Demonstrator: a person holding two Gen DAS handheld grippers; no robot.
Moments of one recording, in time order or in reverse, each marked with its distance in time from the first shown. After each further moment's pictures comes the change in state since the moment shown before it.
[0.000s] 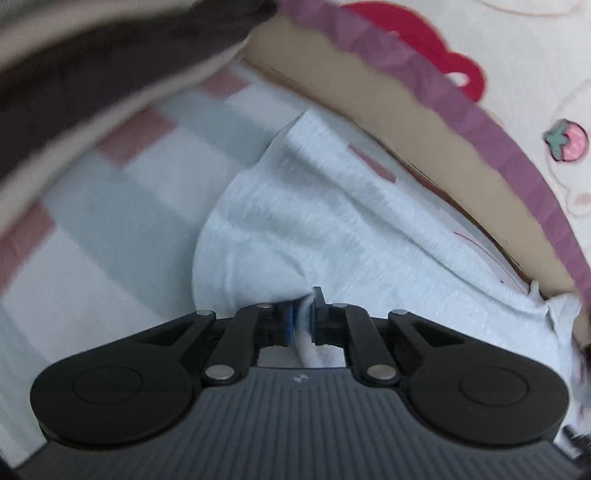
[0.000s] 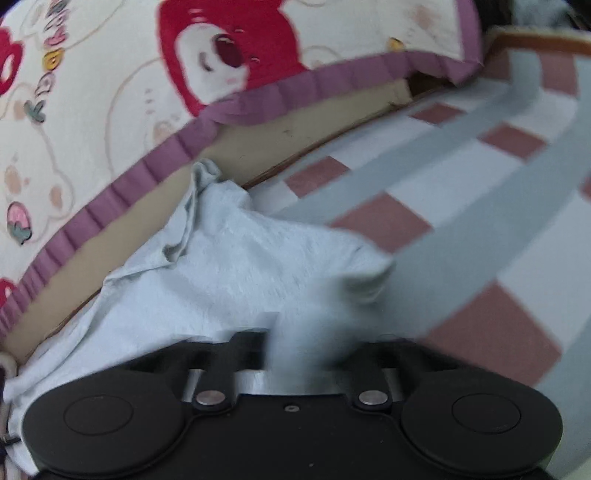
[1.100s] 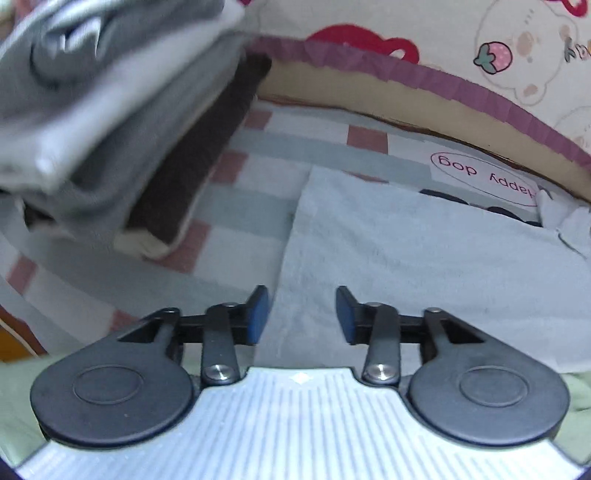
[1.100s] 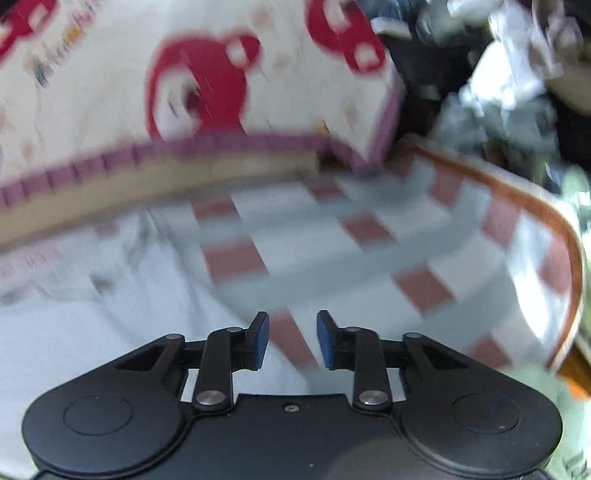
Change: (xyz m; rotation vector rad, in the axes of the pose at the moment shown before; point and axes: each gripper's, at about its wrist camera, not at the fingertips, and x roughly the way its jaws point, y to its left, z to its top) left arm -0.152 0.000 -0.040 0.359 0.063 0.166; right arm -0.126 0.013 -0.001 -0.330 -0.047 -0.345
